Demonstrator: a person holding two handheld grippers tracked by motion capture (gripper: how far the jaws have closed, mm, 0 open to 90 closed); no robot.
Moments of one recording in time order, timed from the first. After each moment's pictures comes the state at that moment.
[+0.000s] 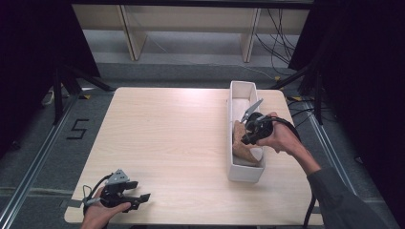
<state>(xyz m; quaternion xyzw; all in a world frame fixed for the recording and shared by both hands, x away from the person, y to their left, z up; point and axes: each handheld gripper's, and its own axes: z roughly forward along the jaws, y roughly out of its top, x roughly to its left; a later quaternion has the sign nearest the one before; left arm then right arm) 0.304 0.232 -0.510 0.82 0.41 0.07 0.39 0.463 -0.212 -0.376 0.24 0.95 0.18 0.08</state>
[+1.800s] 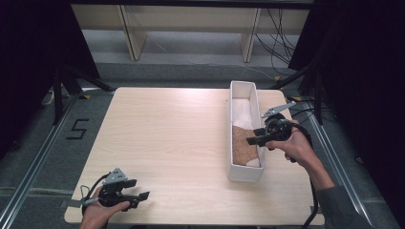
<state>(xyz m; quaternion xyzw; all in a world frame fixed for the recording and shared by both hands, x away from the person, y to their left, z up) 0.303 0.234 -0.505 0.81 0.42 0.09 0.40 0.443 -0.261 -0.377 0.37 0.87 0.33 0.07</state>
